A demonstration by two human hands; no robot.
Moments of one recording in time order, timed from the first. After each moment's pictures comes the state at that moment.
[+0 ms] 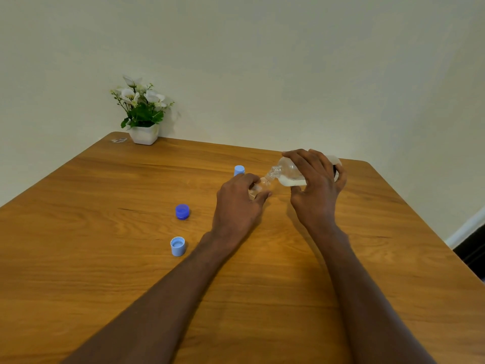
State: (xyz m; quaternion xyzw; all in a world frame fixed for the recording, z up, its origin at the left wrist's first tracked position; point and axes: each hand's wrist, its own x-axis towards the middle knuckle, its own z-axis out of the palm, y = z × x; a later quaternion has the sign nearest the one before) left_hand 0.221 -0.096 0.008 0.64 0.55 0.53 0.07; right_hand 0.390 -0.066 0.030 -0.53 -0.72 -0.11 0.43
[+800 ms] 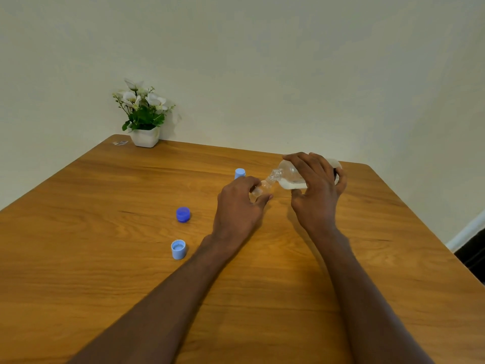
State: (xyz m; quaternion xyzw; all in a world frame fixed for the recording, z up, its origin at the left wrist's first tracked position) left_hand 0.220 -0.095 0.008 0.64 0.56 0.53 0.07; right_hand 0.389 -0.067 0.030 -0.53 -0.72 -0.10 0.44
